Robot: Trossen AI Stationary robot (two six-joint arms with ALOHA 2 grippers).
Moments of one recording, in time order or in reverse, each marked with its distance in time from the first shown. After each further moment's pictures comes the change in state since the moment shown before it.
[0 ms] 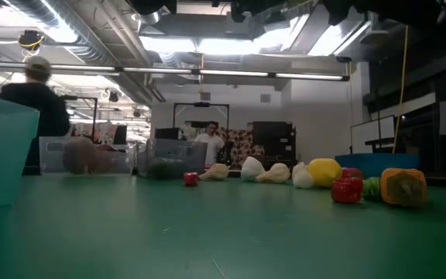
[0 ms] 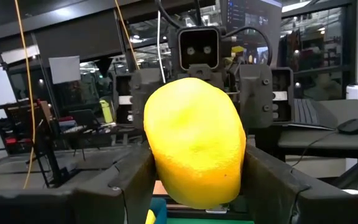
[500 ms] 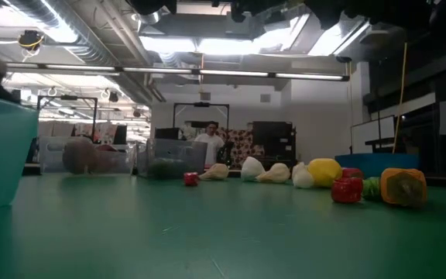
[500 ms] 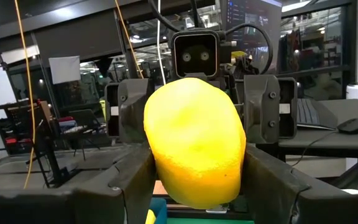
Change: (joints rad) left arm 0.000 0.000 0.000 0.000 0.000 0.001; right arm 0.020 0.071 0.020 0.000 0.037 -0.032
